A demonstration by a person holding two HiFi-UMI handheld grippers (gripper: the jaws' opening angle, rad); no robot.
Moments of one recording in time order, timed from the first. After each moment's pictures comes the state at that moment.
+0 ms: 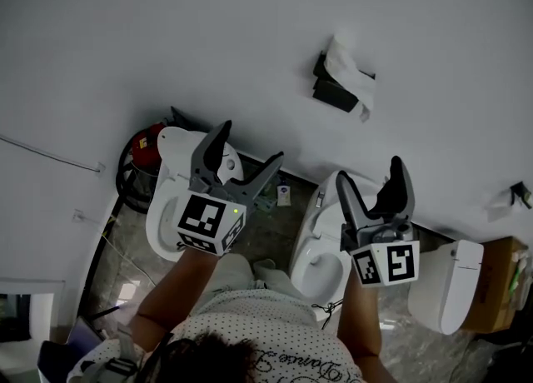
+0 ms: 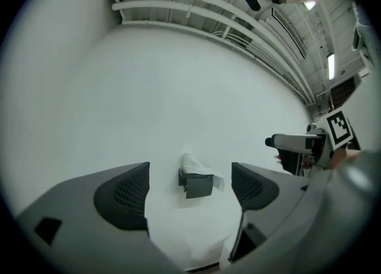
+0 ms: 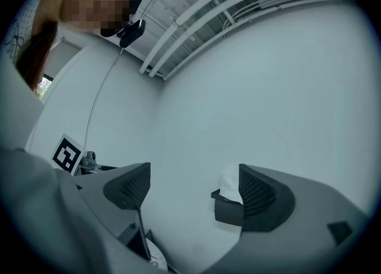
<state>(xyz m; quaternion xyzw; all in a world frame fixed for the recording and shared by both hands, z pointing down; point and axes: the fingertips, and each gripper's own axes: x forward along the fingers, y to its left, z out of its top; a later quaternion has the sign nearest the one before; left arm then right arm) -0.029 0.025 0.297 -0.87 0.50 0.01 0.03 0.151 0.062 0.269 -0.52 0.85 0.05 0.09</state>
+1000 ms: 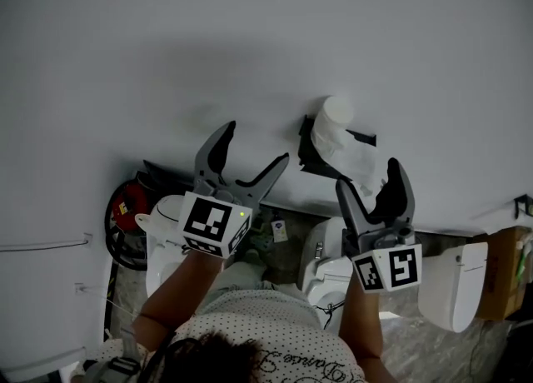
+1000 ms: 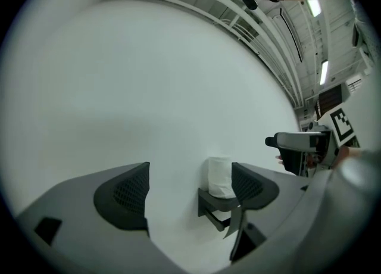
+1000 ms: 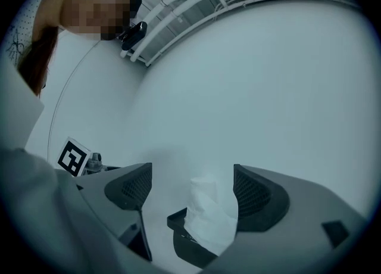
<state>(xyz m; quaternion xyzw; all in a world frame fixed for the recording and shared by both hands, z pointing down) 0.004 -0.241 0.302 -0.90 0.43 0.01 0.03 0.162 -0.170 0.274 -0.57 0.81 0.05 0.08</state>
